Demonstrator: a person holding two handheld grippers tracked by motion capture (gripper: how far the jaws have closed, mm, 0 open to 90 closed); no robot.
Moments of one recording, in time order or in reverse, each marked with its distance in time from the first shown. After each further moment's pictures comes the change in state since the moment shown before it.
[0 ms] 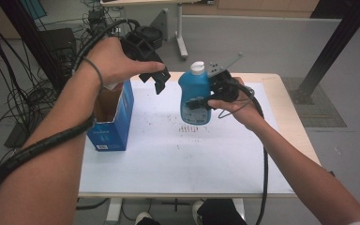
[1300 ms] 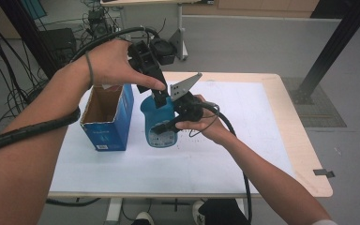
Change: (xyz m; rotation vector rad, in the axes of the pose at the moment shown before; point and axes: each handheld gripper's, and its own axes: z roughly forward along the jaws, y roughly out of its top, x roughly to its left) left arm -0.026 -0.005 0.015 0.052 -0.068 0.366; right arm 0.047 0.004 0.082 -0.047 0.254 -0.103
